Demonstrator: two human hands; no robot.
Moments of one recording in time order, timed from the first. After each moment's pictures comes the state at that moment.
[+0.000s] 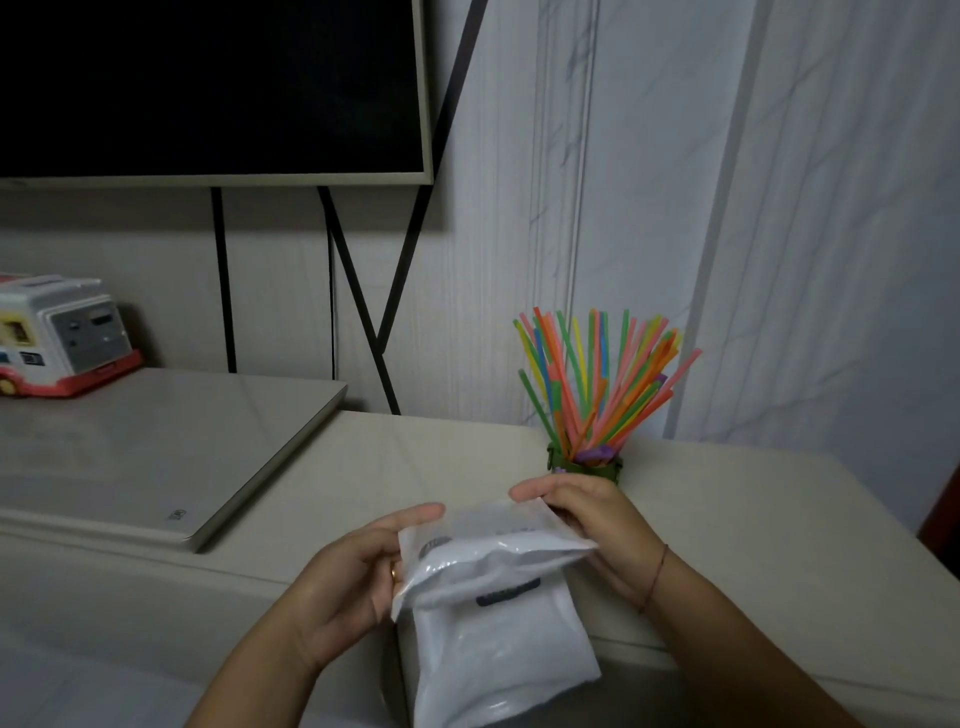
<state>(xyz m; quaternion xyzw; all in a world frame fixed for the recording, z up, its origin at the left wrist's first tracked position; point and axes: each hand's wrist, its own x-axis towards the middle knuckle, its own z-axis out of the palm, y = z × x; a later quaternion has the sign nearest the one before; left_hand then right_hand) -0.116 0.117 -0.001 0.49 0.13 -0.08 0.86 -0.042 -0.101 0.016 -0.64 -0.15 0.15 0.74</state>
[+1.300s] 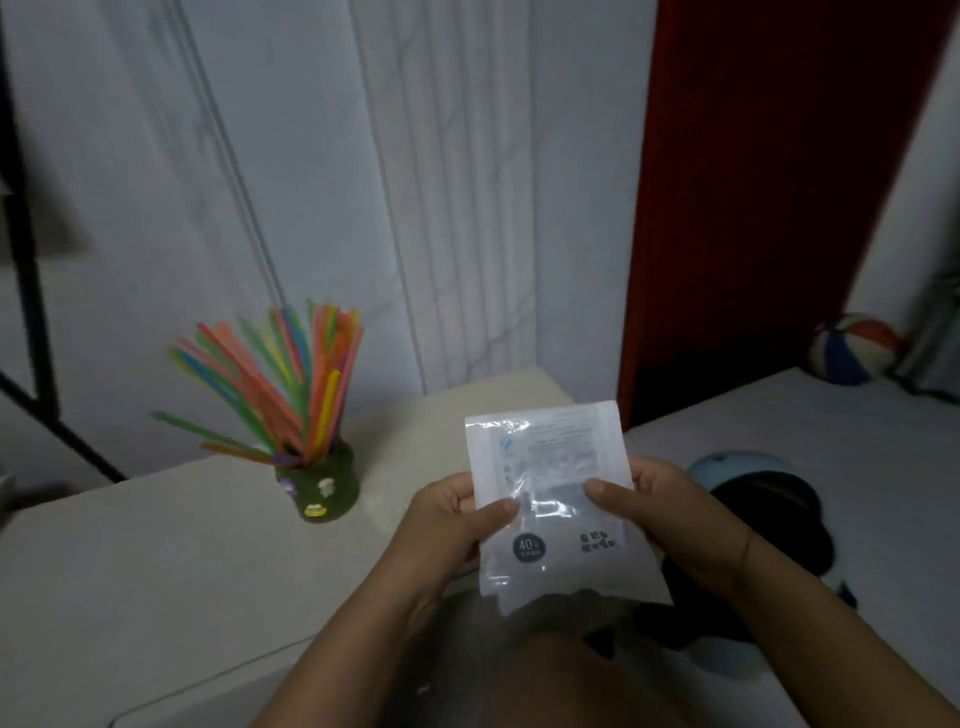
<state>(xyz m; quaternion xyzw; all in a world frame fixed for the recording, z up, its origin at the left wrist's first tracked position) -0.102 -0.160 0.030 0.71 -0.09 -0.21 0.66 -0.151 -0.371 0.020 -0.72 0.05 0.00 0.69</state>
